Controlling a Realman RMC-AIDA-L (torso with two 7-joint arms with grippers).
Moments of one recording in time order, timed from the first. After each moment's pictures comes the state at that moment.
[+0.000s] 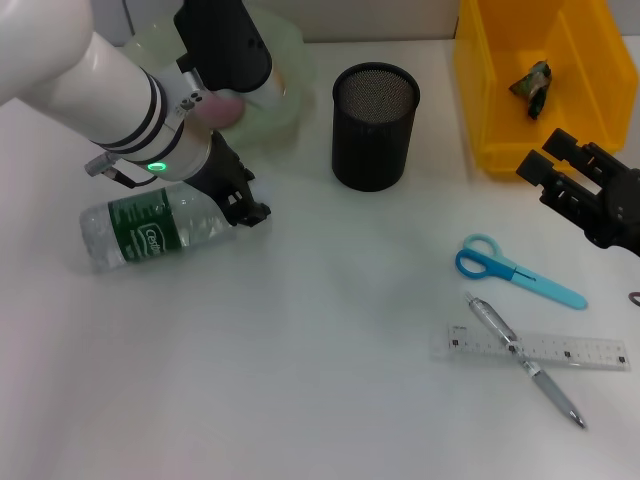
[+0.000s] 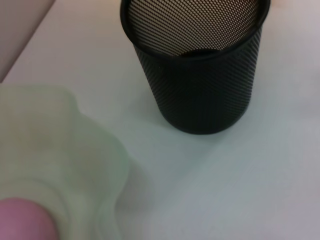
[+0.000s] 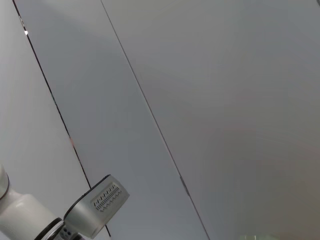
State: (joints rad) left arm -0.81 -2.08 1.51 0.89 2.59 1.08 -2.20; right arm 0.29 2.08 -0.78 -0.34 -1.35 -1.62 1.09
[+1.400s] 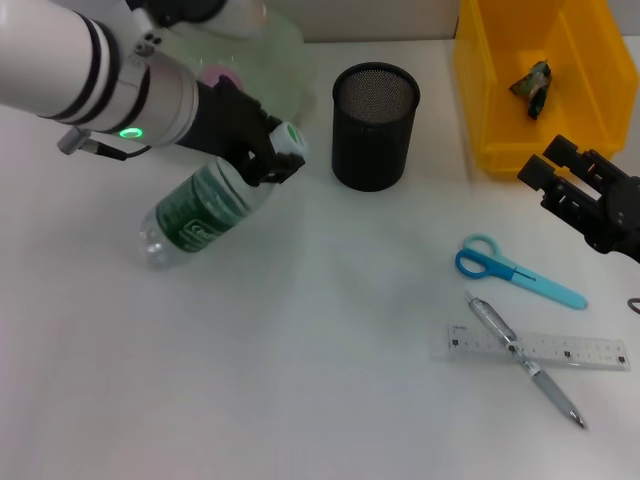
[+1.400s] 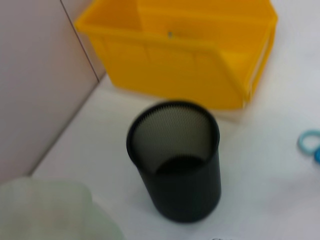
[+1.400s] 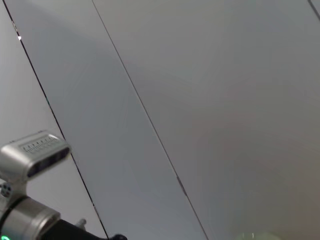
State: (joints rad) left arm -0.57 -2.07 1.51 1.45 2.46 1.26 -2.28; right arm 0.29 2.08 -0.77 -0.31 -1.35 -1.62 1.09
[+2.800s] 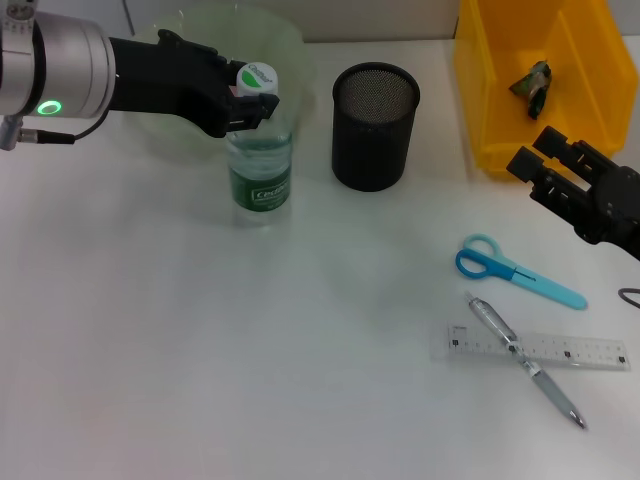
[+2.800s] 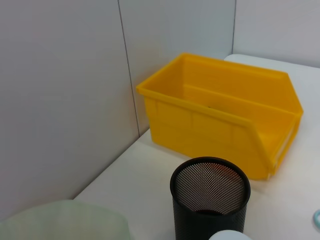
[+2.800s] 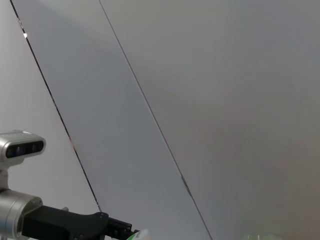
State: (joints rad) left arm -0.45 -2.07 1.33 1.51 2.24 1.24 -2.20; right arm 0.31 2.08 -0.78 -0.31 -1.35 -1.61 1.09
